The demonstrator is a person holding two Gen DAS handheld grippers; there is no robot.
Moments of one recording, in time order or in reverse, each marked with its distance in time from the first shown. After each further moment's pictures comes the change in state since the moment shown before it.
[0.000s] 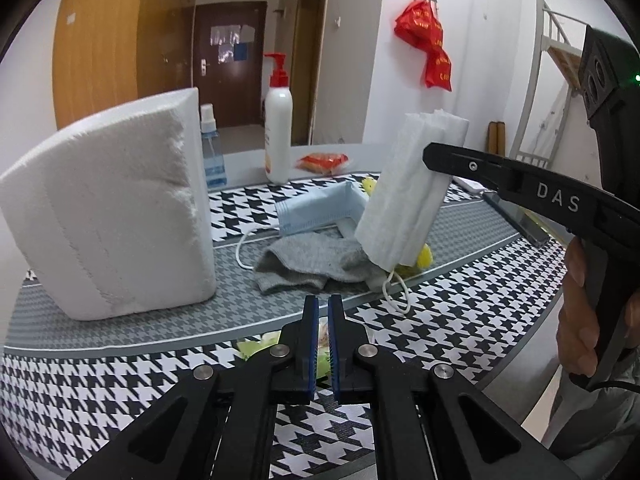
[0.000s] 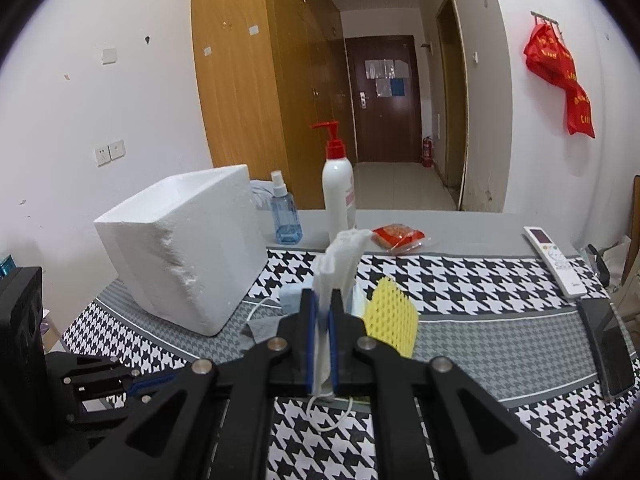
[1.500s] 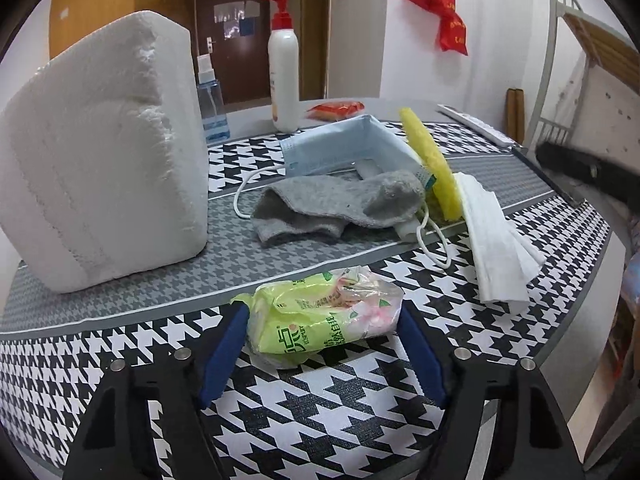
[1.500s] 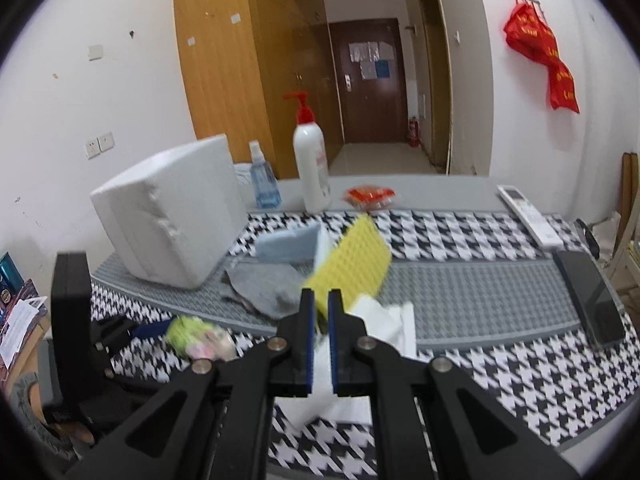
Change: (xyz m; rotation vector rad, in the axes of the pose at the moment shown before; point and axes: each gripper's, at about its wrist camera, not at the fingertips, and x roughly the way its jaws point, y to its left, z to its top) left arm 0.054 -0.002 -0.016 0.021 0.118 0.070; right arm -0.021 -0.029 -0.042 0.051 0.075 -0.036
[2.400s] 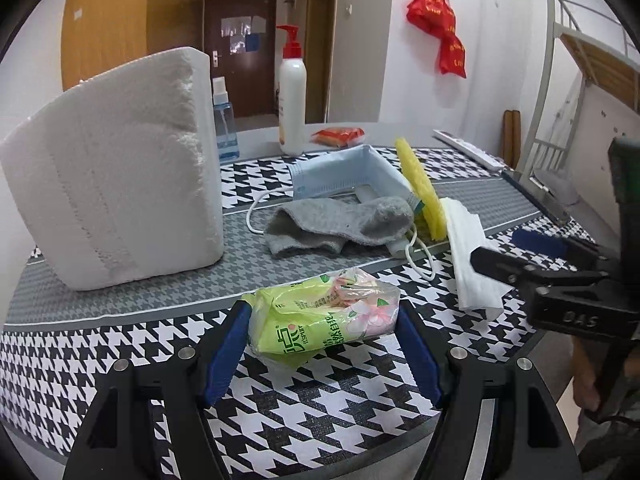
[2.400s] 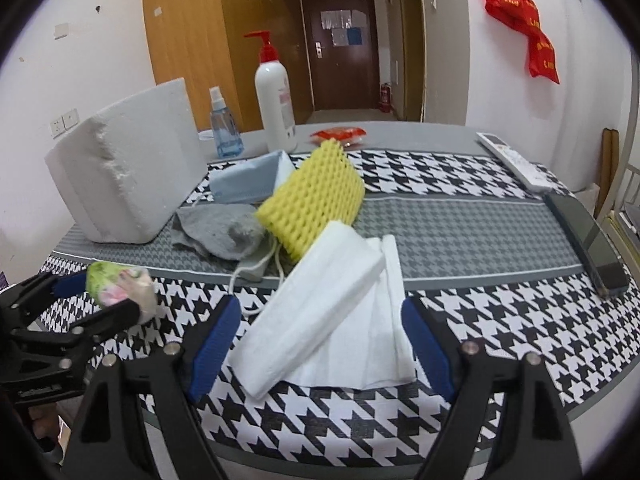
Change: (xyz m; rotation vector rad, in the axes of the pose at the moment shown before) left arm -0.039 0.008 -0.014 -0.030 -0.081 -0.020; right arm 0.035 -0.007 -0.034 0.033 0.120 -0.110
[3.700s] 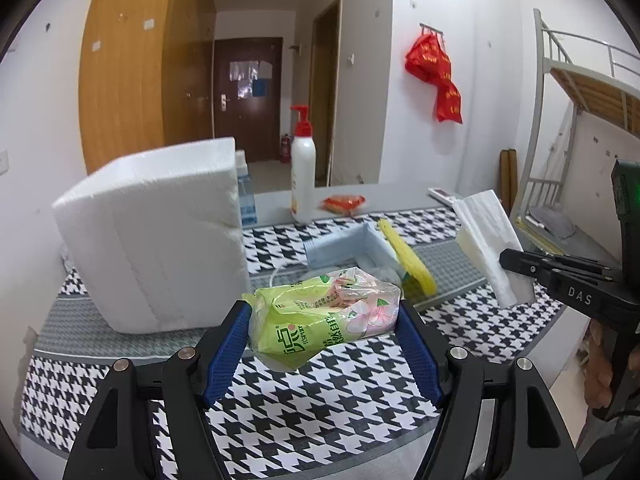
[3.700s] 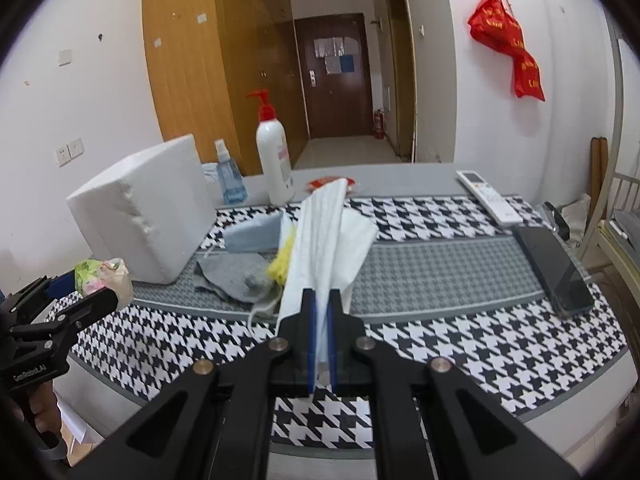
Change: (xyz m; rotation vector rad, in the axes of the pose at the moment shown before) left arm -0.075 0.002 0.019 -0.004 -0.182 0.021; right arm -0.060 -0.001 0.023 0.022 -0.120 -0.001
